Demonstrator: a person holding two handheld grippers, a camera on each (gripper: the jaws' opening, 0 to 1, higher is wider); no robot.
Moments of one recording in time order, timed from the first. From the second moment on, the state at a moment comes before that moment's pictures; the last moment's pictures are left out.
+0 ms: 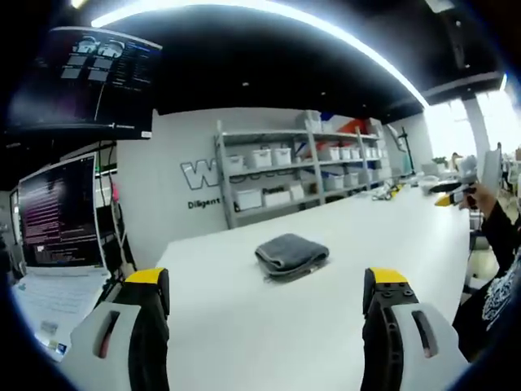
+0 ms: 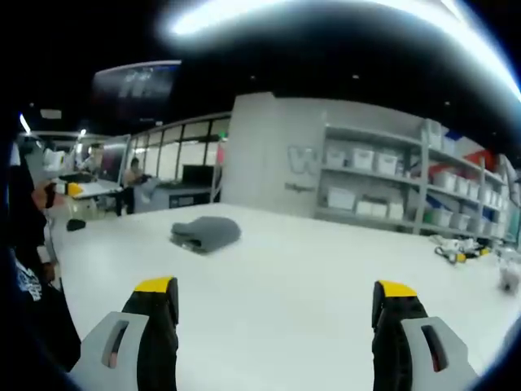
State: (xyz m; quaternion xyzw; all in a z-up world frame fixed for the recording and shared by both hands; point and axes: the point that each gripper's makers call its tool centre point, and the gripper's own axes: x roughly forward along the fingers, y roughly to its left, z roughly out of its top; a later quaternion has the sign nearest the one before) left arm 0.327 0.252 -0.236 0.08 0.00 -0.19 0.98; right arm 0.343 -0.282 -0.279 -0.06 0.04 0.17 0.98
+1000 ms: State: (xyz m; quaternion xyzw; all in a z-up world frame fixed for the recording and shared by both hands) left arm 0.324 0.245 -0.241 0.10 0.00 -0.20 0.97; right arm 0.342 -0.279 -0.282 -0.07 0.05 0.17 0.98
